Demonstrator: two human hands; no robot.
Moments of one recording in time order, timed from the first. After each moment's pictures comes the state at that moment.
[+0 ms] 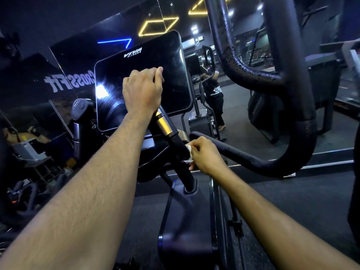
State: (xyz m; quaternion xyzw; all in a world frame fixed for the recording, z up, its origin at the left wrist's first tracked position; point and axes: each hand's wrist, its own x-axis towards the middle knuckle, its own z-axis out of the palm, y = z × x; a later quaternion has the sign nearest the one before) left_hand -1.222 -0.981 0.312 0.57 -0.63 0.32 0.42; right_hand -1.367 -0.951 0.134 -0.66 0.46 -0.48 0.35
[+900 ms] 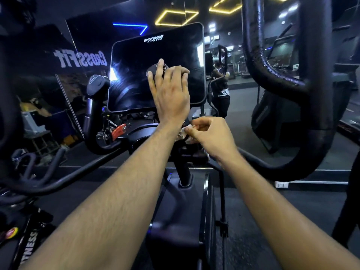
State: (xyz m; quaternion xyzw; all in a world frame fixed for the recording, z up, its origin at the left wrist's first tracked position) left_hand -1.244 -0.980 0.251 0.50 -0.58 0.32 0.55; right_hand -1.365 -0.920 0.184 -0.64 0.41 -0.56 0.33
